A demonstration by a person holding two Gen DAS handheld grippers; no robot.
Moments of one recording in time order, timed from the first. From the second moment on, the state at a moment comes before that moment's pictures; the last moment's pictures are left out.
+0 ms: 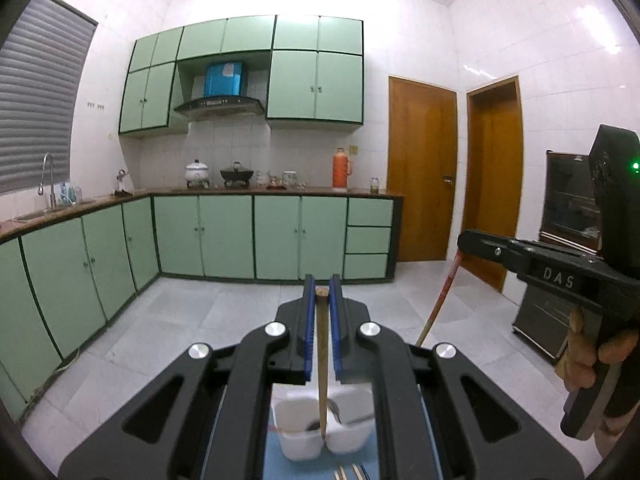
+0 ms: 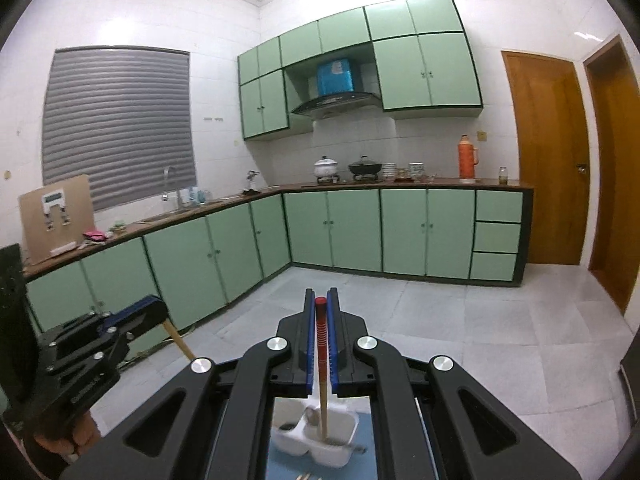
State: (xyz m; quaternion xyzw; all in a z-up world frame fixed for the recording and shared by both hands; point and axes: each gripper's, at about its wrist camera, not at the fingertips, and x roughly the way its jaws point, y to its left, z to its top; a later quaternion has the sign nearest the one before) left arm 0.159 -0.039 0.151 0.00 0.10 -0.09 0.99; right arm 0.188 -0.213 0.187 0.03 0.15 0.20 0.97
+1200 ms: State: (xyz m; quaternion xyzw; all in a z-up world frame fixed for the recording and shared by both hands) left arm 0.093 -0.028 -0.016 -0.01 0.26 -0.07 0.96; right arm 0.099 -0.252 0.008 0.09 0.25 0.16 0.95
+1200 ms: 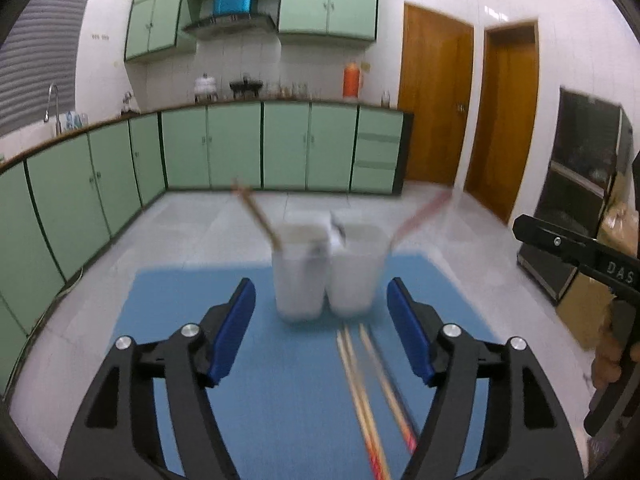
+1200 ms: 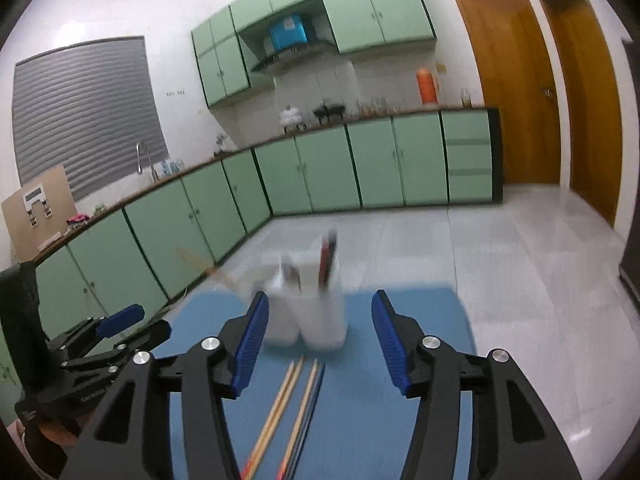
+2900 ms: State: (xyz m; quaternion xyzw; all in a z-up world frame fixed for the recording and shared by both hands) left arm 0.028 -0.039 -0.137 0.03 0.41 -0.09 0.90; right arm 0.007 -0.212 -0.150 0.03 0.41 0.15 0.90
